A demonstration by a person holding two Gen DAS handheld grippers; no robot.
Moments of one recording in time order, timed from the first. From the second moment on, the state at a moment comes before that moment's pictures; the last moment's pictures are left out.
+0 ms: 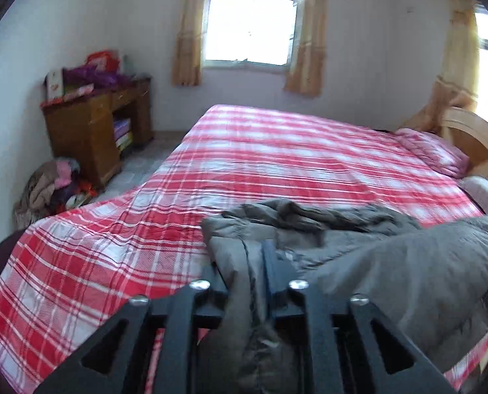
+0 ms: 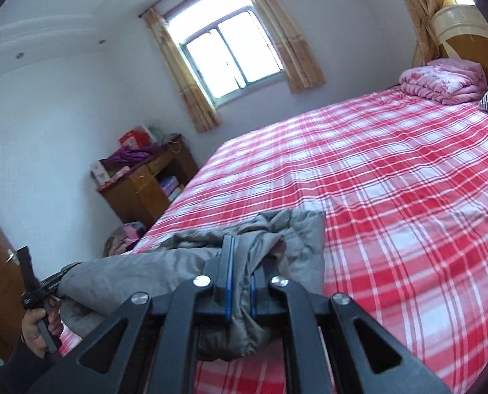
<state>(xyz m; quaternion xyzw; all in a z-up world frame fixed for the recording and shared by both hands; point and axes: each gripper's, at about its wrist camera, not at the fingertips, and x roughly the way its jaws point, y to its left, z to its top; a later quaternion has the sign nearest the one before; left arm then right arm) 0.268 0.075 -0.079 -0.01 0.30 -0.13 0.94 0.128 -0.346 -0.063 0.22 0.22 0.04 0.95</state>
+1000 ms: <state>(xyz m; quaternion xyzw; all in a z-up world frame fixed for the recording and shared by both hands) 0.395 -0.077 -0.162 0.17 0.25 0.12 0.94 0.316 -0.215 -0.162 -0.03 0.30 -0.04 0.95</state>
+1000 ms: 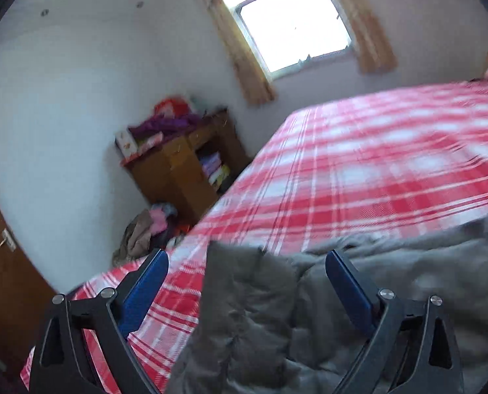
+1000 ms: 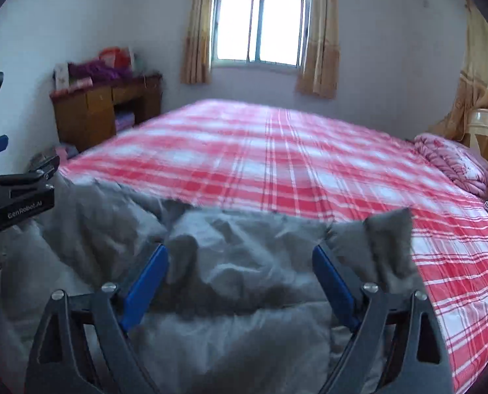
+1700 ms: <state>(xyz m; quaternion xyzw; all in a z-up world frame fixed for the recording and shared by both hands) 0.454 -0.071 -0.229 0.17 0.35 0.14 0.91 0.359 -0.257 -0.213 0.07 0.38 -0.05 0.92</state>
